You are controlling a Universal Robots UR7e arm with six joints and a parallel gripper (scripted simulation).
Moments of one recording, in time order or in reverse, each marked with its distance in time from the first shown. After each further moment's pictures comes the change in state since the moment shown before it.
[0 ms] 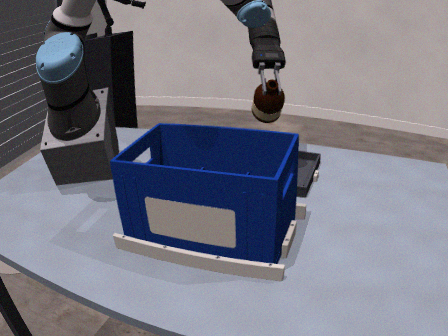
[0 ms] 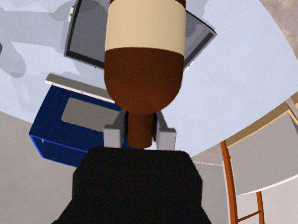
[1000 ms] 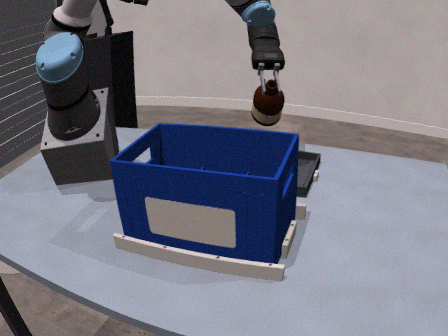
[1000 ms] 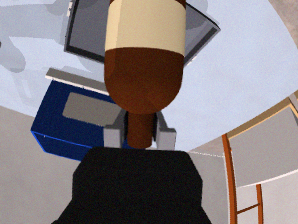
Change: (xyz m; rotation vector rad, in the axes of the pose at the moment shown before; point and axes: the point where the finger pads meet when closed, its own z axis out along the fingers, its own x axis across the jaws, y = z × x) arm -0.001 -0.001 0.001 -0.067 -0.006 0.001
